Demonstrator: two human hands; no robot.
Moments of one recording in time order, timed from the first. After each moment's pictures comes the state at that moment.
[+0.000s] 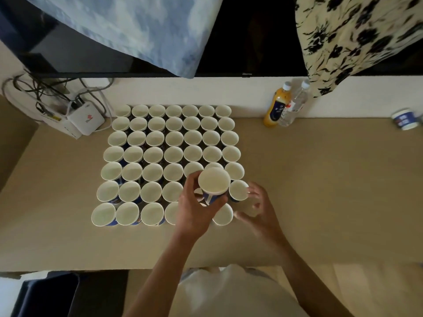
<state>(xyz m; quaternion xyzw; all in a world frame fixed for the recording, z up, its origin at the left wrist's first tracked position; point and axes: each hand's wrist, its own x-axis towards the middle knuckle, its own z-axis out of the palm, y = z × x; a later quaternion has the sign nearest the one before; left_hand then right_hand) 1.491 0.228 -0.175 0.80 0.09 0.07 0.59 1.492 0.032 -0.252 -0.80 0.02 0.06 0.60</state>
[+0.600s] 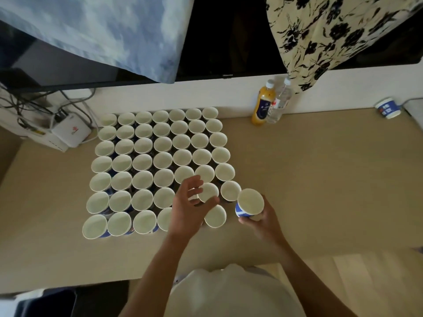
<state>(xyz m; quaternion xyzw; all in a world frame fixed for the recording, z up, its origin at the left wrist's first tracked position) 1.502 0.224 -0.183 0.76 0.12 -0.03 0.64 1.483 0.003 -0.273 -0.80 0.08 0.04 0.60</state>
